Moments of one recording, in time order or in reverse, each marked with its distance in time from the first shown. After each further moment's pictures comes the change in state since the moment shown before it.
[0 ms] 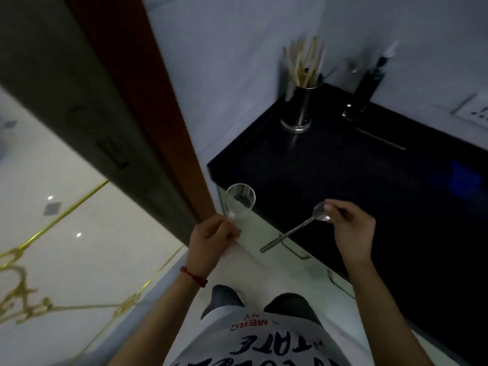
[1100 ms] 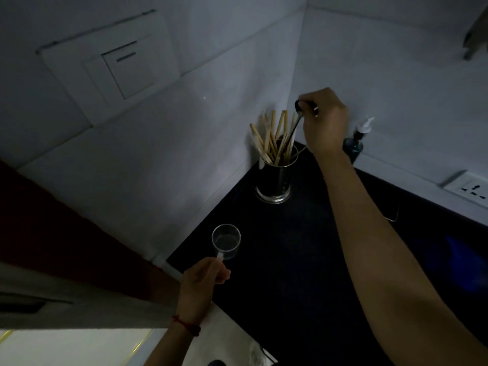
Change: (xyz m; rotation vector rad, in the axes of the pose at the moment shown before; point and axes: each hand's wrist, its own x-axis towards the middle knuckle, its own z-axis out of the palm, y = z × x) left_hand 0.161 0.029 0.075 -0.111 0.038 -0.136; right_hand 0.344 -0.164 0.082 -0.258 0.187 -0.813
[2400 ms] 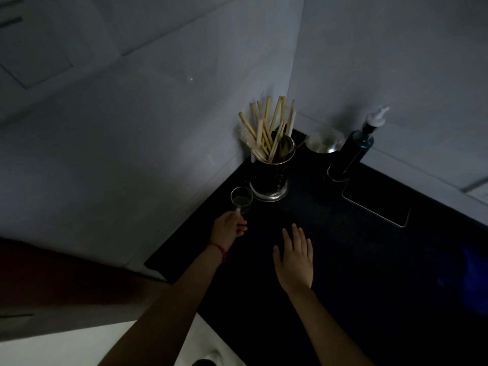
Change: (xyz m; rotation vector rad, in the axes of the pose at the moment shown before) left_hand 0.142 -0.015 0.098 -0.052 -0.018 -0.291; right_hand -0.272 0.077 0.010 -0.483 -0.824 0.462
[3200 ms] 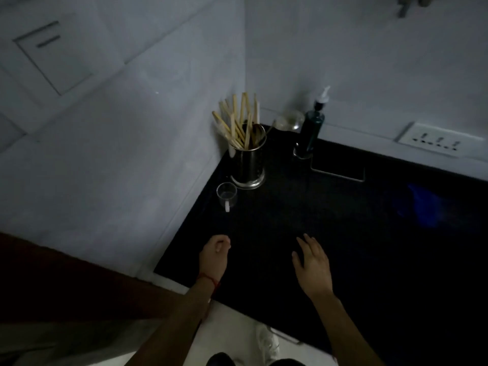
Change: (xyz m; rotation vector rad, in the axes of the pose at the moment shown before) left_hand -0.055 -0.050 -0.069 0.418 -0.132 0.164; right_hand -0.102 -0.006 -0.020 0.183 0.064 0.302
